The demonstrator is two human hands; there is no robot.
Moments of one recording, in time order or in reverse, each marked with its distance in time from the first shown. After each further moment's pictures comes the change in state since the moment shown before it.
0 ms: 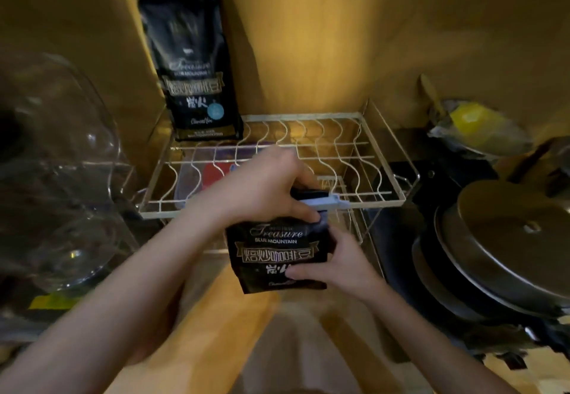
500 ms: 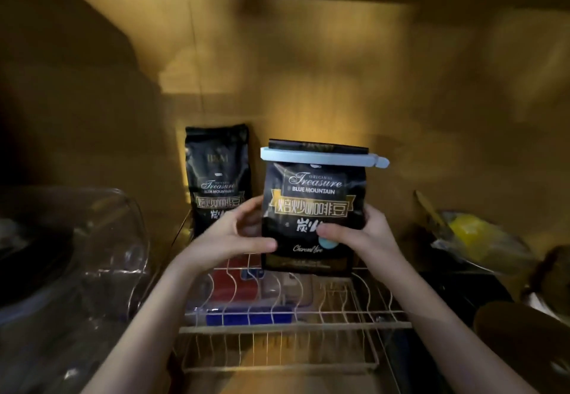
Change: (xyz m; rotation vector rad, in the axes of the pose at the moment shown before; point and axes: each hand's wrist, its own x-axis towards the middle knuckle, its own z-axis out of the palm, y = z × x) left_hand 0.004 -0.089 -0.047 -0.953 0.240 -0.091; right_hand 0.100 -0.125 -0.063 0.102 0.162 -0.307
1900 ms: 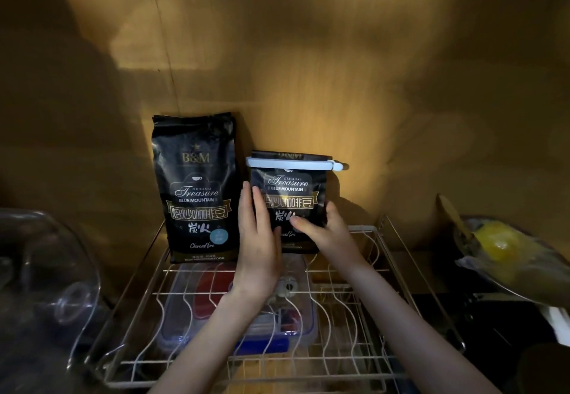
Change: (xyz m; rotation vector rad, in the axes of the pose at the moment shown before) left_hand 0.093 -0.077 0.045 0.790 0.748 0.219; right_hand 0.093 0.091 0.023 -0.114 0.053 0.145
